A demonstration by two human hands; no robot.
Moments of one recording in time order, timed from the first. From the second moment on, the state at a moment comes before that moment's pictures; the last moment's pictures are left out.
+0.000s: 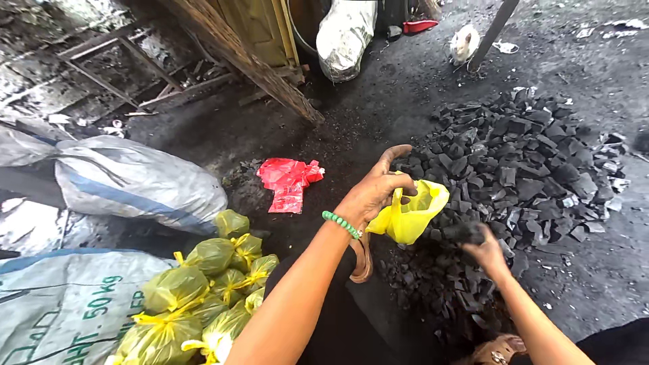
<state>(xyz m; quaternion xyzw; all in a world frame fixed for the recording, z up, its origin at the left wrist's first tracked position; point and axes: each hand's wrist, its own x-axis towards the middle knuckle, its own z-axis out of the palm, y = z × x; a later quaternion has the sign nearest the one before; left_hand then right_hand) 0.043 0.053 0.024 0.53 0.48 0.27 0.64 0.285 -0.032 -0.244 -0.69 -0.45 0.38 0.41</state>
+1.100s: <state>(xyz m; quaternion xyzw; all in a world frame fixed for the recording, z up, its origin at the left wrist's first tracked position) 0.042 -0.003 0.096 0.57 0.39 0.42 0.59 0.328 -0.032 -0.118 -0.55 -0.51 0.40 0.52</state>
